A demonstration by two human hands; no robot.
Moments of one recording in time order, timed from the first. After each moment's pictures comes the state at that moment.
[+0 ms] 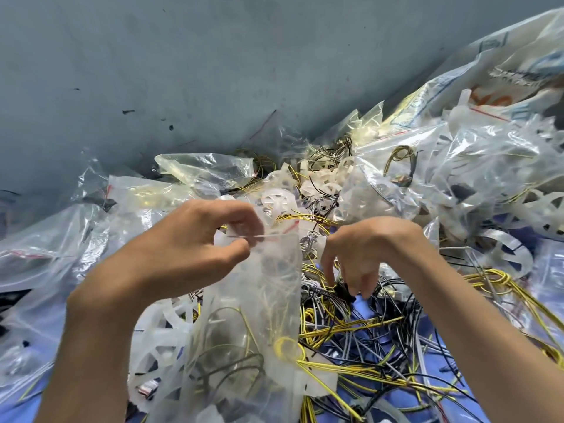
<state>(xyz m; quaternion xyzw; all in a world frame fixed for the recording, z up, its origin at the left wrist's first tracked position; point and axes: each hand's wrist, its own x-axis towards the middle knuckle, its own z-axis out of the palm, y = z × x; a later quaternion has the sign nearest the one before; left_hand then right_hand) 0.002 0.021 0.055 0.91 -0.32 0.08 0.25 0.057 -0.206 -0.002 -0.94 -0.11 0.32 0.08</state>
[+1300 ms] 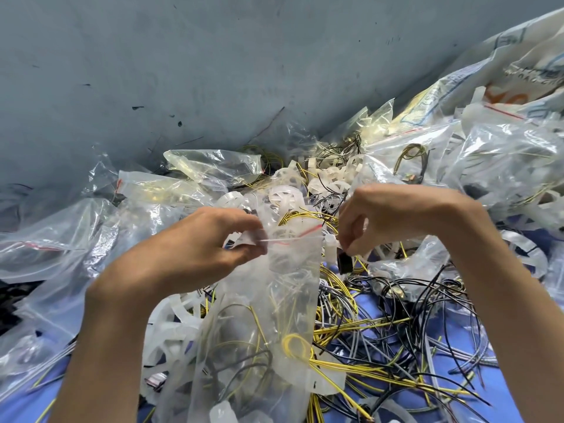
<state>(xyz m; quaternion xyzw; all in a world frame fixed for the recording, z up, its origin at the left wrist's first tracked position) 0.009 0.028 0.047 0.94 -0.28 0.01 0.20 0.039 -0.229 0.040 -0.96 -0.24 0.09 0.12</state>
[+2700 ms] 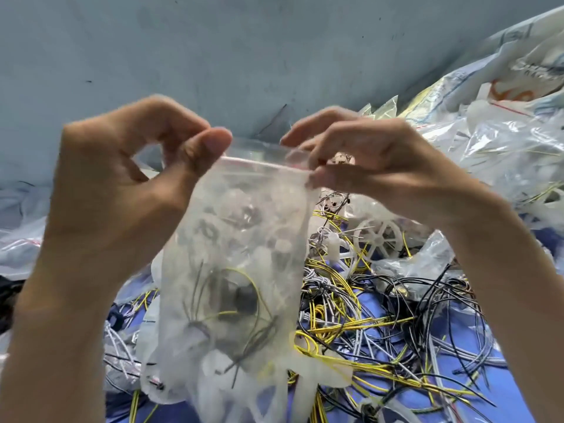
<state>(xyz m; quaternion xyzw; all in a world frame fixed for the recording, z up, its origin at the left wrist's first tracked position) -0.007 0.040 0.078 0.79 -0.26 0.38 0.40 0.008 -0.201 0.071 -0.74 -0.44 -0.10 0.50</state>
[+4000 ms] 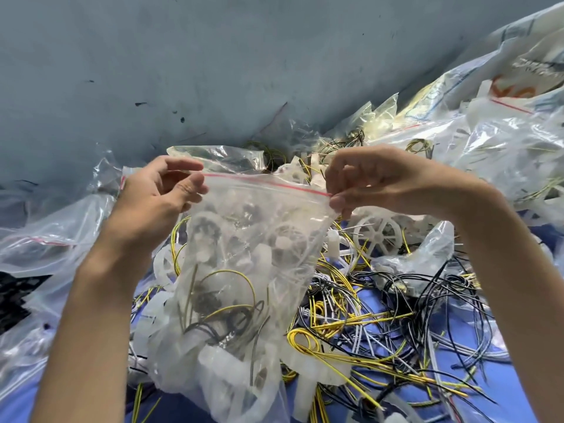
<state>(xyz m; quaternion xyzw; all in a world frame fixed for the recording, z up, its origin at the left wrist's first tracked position) 0.041 0.056 0.036 0.78 -0.13 0.20 0.58 0.034 -0.229 0.053 -0.81 -0.32 0.05 0.49</state>
